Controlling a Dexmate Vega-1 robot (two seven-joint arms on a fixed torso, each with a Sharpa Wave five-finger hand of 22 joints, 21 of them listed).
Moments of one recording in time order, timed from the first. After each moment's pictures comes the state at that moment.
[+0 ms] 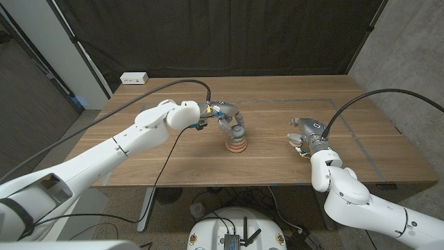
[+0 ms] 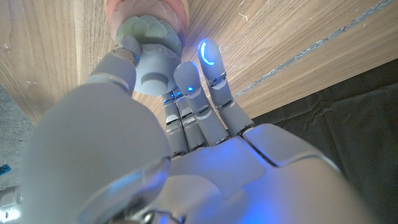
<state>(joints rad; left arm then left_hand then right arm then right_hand) 0.60 0.79 0.74 -1.93 0.58 0.02 -0.46 1.02 -0.03 0.42 -0.18 0.31 0.72 -0.03 0.22 0.30 0.75 -0.09 0.20 0.49 1.12 -0.21 1.42 0.63 0.79 -0.09 1.54 0.19 -1.06 -0.98 -0.77 -2.35 -0.58 -1.12 -0.23 0.84 0.03 0.50 -0.16 0.41 0.53 -0.13 0.27 0.31 0.56 -0.14 0.20 0.65 0.99 -0.15 1.29 1.20 0.84 -0.10 1.51 0.18</state>
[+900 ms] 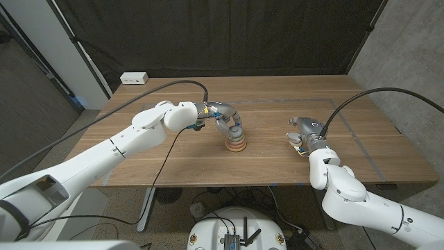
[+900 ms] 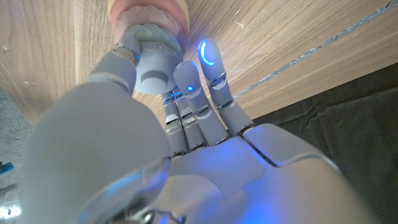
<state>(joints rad) 0.61 0.80 0.73 -1.93 0.57 0.02 -0.45 1.03 -0.04 0.42 -0.18 0.31 0.73 -0.03 0.22 0.30 0.75 -0.09 0.20 0.49 1.13 -0.21 1.41 0.63 0.79 -0.09 1.54 0.19 -1.03 -0.98 -0.79 -2.34 -0.57 -1.13 -0.23 0.84 0.03 0.50 -0.16 0.42 0.53 -0.13 0.27 0.31 0.56 -0.14 0.20 0.65 0.99 -0.15 1.29 1.20 0.84 -0.10 1.51 0.18</state>
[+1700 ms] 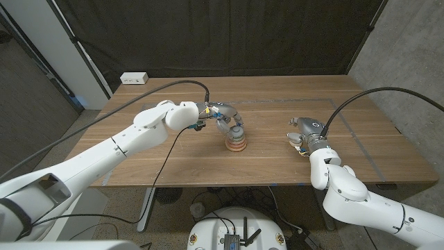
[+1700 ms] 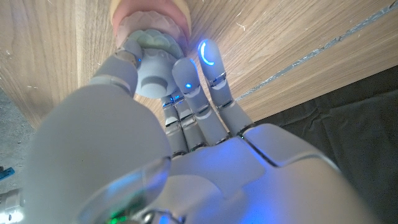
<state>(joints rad) 0.60 0.80 0.75 -1.92 0.57 0.01 -0.47 1.01 -0.04 0.40 -0.16 0.30 0.61 -0.03 0.19 0.32 0.69 -0.15 0.18 0.52 1.11 -0.21 1.38 0.60 0.78 -0.09 1.54 0.19 -1.03 -0.99 -0.79 -2.34 -0.56 -1.13 -0.22 0.84 0.03 0.50 -0.16 0.42 0.53 -0.13 0.27 0.31 0.56 -0.14 0.20 0.65 0.99 -0.15 1.29 1.20 0.84 -0.10 1.51 0.18</state>
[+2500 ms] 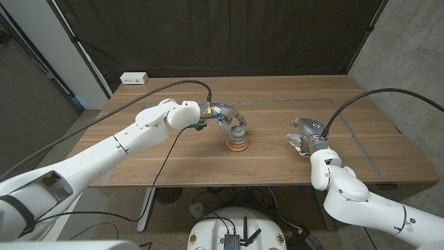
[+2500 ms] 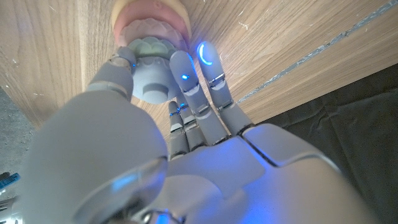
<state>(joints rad) 0.58 0.79 0.76 -1.91 0.59 -0.01 -0.49 0.93 -0.08 0.34 -0.15 0.31 0.39 0.00 0.18 0.28 0.43 -0.11 0.18 0.50 1.03 -0.17 1.33 0.52 0.69 -0.07 1.50 0.19 -1.04 -0.99 -0.78 -2.34 -0.54 -1.12 -0.24 0.84 0.03 0.50 -0.16 0.42 0.53 -0.13 0.27 0.31 0.56 -0.14 0.20 0.65 0.99 -0.15 1.29 1.20 0.84 -0.10 1.51 0.18</state>
